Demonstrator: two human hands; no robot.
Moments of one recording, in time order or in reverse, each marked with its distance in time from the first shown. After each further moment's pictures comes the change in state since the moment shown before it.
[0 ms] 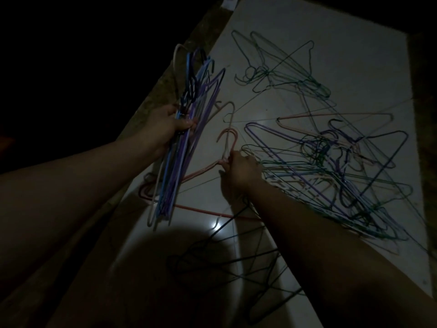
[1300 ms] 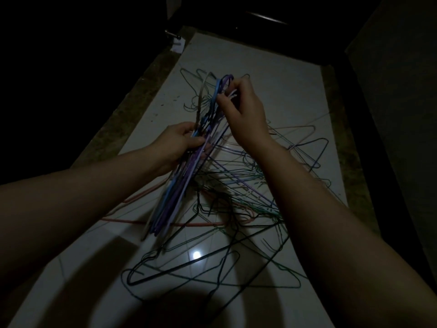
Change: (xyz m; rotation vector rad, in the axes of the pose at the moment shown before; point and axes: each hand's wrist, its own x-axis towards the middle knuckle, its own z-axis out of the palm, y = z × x) left_hand -0.082 0.038 0.120 0.120 -0.317 0.110; right_hand -0.075 0.030 -0.183 0.639 0.707 -0.372
